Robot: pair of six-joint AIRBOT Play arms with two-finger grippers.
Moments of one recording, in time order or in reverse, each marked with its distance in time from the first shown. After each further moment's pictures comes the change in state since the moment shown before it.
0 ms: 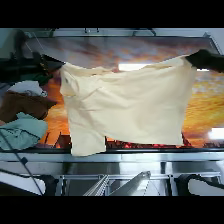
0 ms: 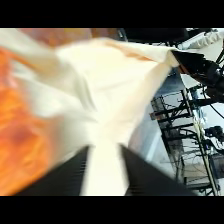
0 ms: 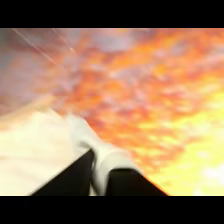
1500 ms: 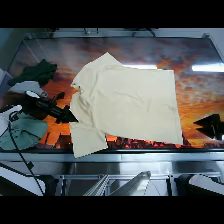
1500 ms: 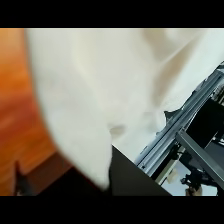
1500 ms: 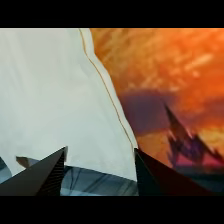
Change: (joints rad) left arm -0.092 -0.033 -0.499 0.568 -0.002 -0.150; right arm -0.602 0.116 -0.554 -0.308 0.561 0.117
